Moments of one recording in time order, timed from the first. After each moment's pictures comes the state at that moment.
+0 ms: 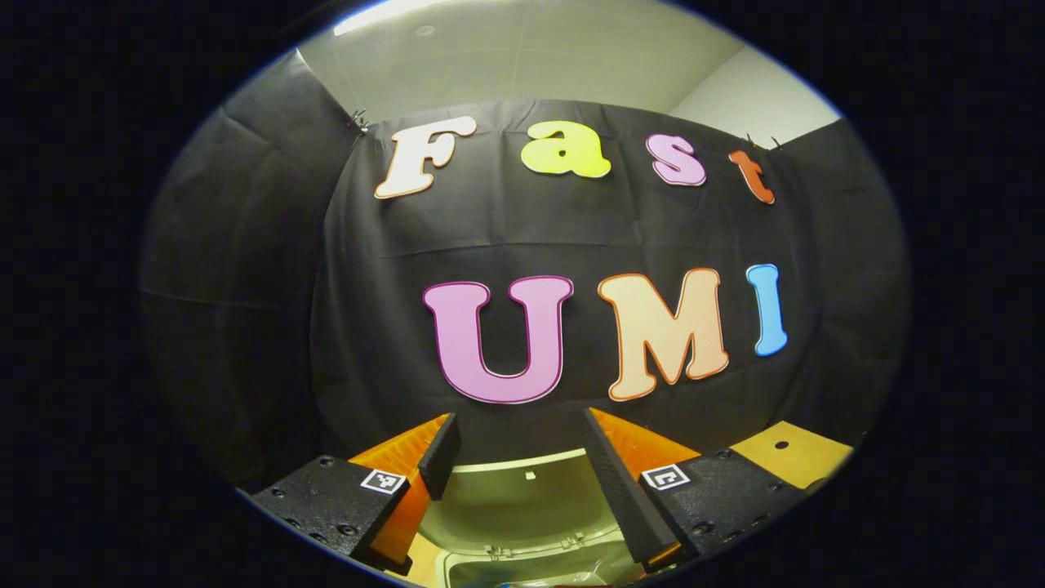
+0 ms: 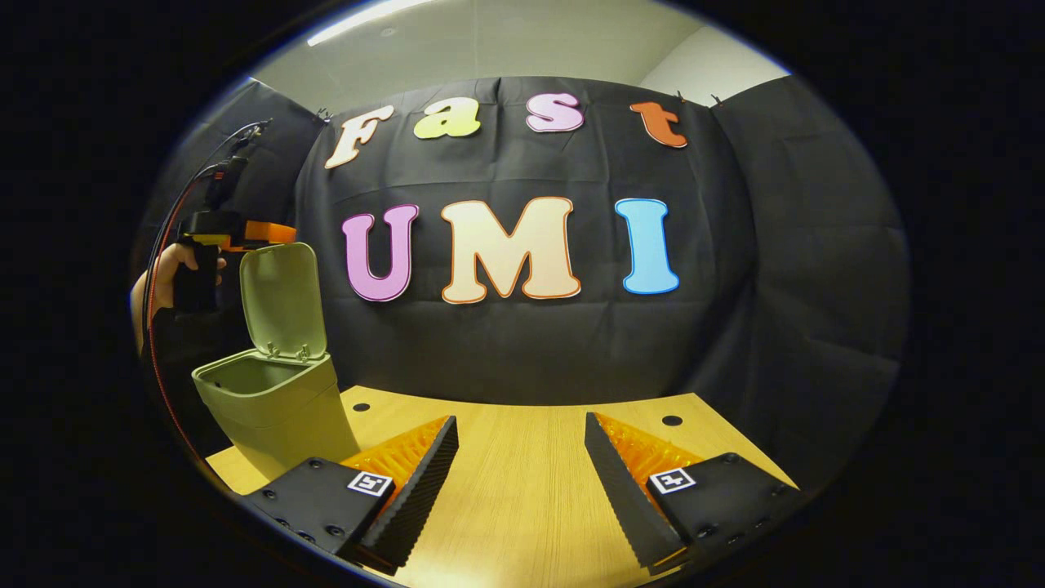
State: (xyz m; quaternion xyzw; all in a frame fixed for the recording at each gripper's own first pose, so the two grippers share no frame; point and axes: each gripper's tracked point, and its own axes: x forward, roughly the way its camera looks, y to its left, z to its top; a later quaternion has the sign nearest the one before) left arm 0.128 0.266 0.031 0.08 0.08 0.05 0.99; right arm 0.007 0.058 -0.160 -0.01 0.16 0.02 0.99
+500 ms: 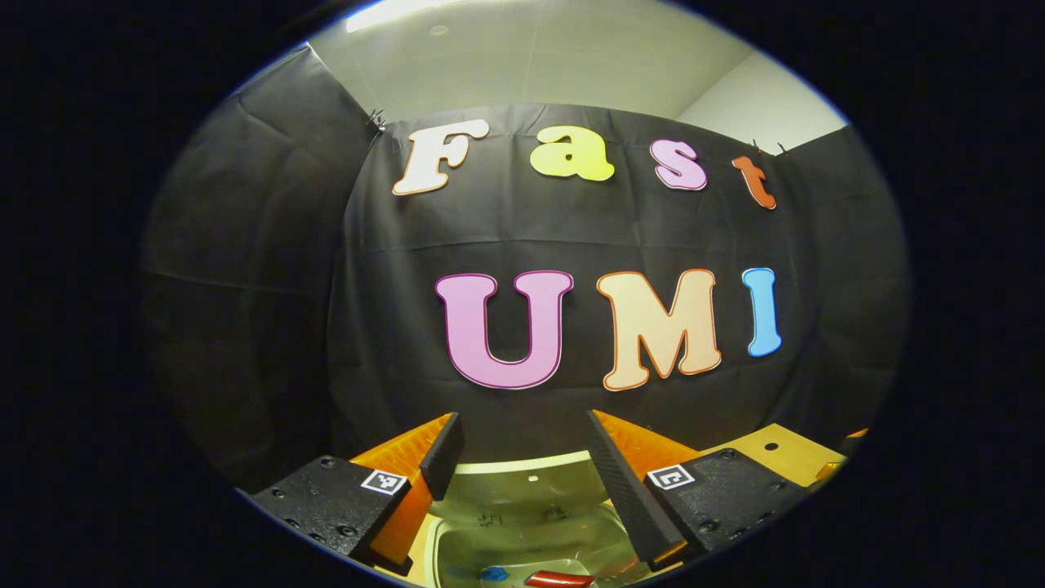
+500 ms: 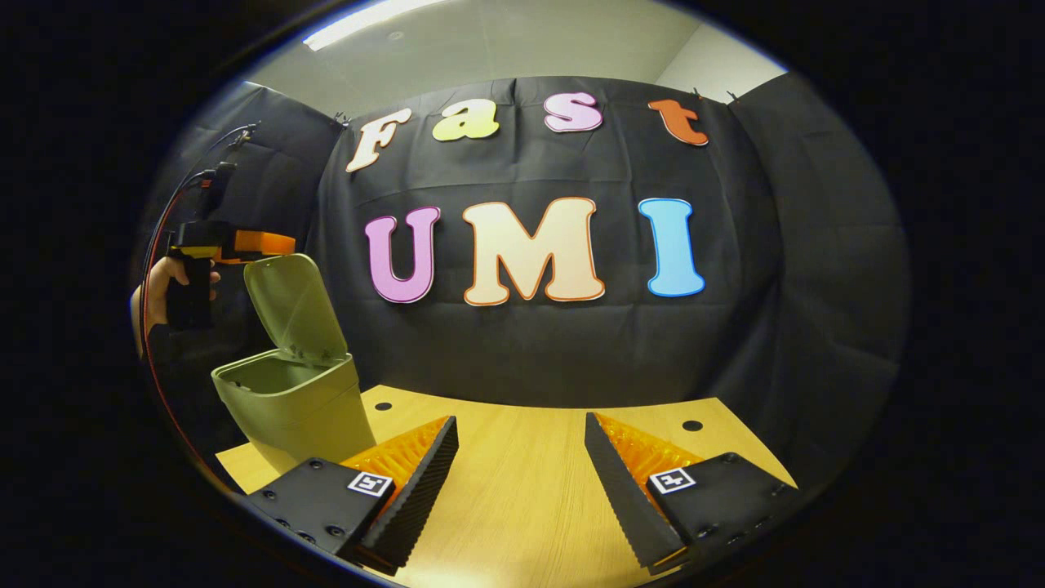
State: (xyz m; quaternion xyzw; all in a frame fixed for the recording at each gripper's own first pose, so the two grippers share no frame) left arm 0.072 0.254 0.020 0.07 0.09 0.08 0.99; right arm 0.014 0.068 -0.159 0.01 0.16 0.08 0.98
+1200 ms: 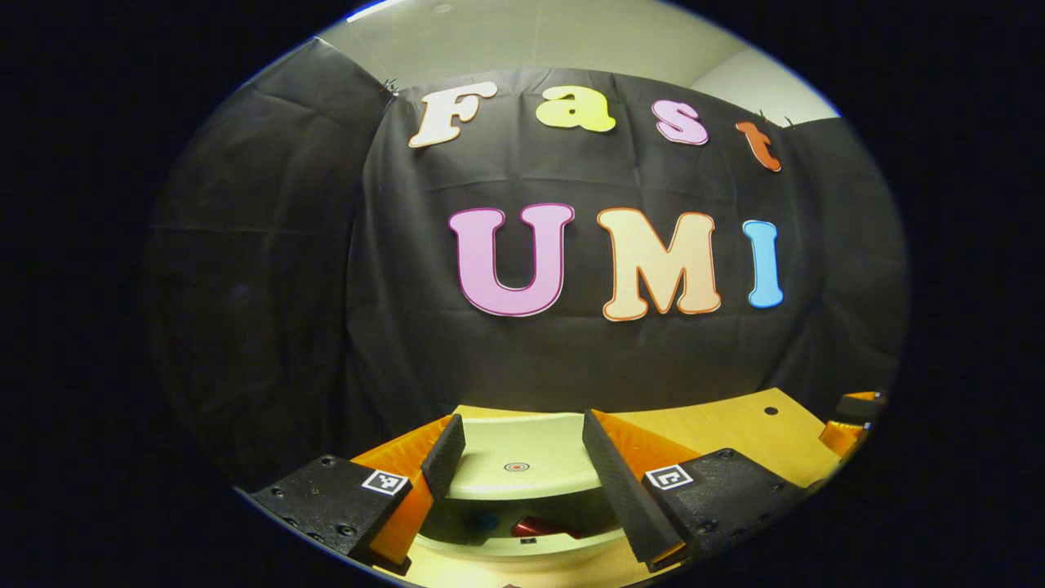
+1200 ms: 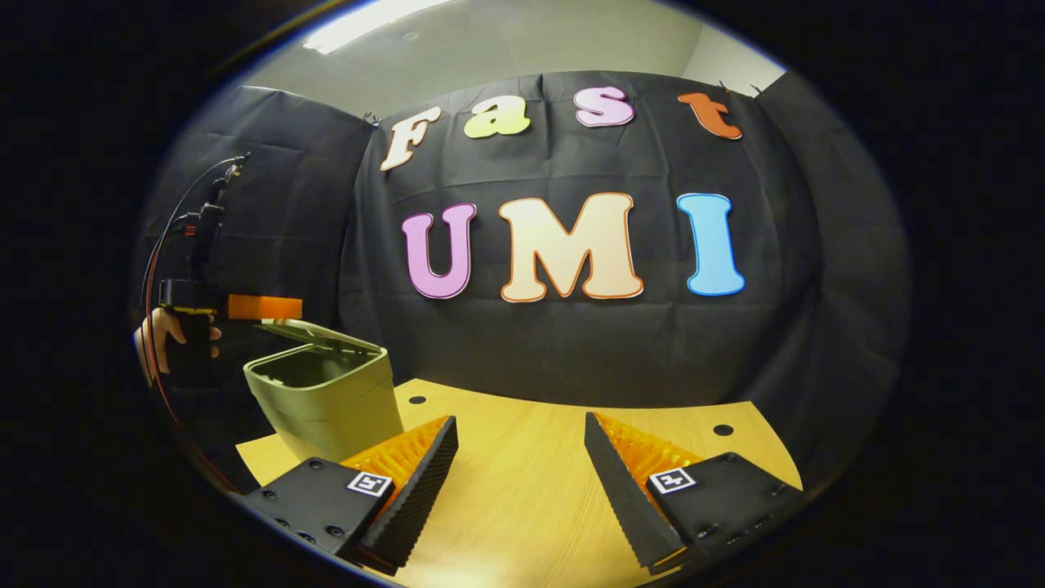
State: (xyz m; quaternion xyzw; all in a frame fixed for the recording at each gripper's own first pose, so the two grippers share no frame) left arm -0.002 0.237 -0.068 0.07 0.17 0.12 0.98; right arm 0.014 0.080 -0.159 0.01 0.17 0.15 0.97
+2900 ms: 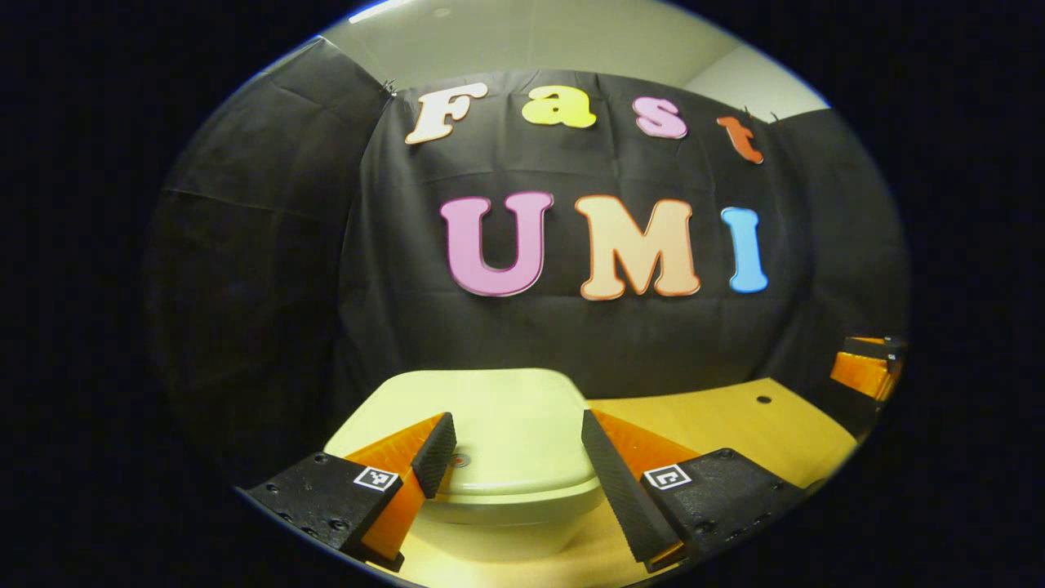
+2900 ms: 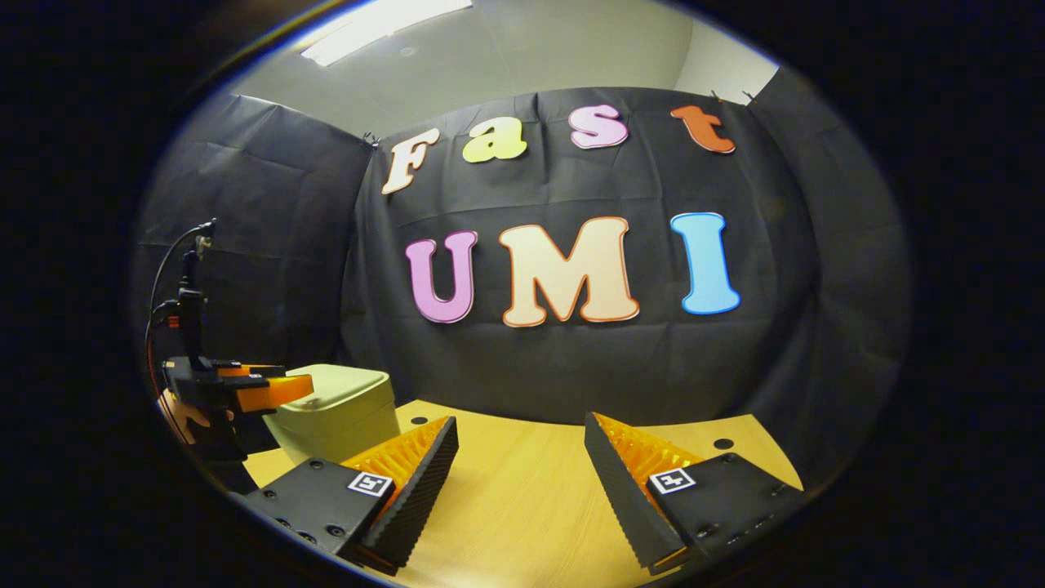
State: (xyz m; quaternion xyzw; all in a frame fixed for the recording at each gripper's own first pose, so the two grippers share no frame) left arm -0.030 0.161 -0.097 0.05 0.14 0.08 0.99; right arm 0.019 0.060 -0.122 0.03 0.12 0.13 0.98
